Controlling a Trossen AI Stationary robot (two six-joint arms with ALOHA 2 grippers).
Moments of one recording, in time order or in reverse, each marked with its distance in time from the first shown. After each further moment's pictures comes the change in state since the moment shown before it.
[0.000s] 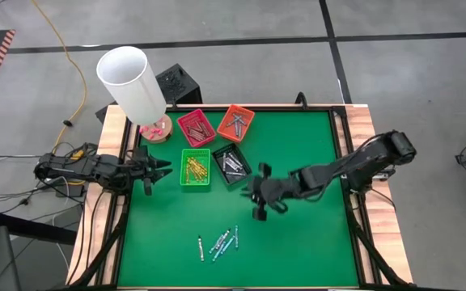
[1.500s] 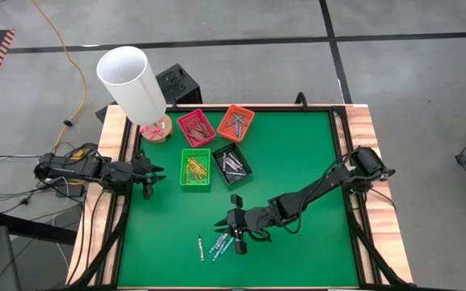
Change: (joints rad) left arm 0.000 0.000 0.000 -0.447 0.000 0.001; right arm 0.124 0.359 0.097 0.547 -0.095 -0.060
